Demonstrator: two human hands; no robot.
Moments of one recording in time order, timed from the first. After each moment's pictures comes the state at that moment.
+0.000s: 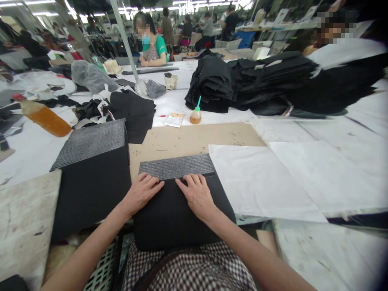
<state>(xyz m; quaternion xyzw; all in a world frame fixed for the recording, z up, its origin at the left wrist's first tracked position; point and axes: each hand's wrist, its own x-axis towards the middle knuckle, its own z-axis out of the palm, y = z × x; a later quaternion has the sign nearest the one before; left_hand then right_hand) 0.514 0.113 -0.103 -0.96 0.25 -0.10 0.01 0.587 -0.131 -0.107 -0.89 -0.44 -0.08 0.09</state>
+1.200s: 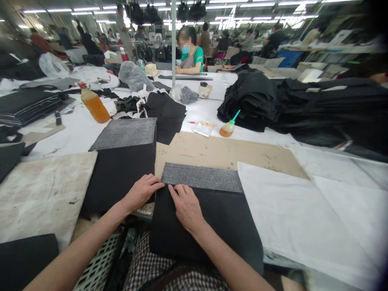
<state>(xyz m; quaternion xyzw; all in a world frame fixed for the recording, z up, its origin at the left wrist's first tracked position) 0.461 0.189 -0.114 -0.98 0.12 -0.11 -0.08 0.544 -0.027 -0.126 -0.83 -0.53 -0.07 0.15</state>
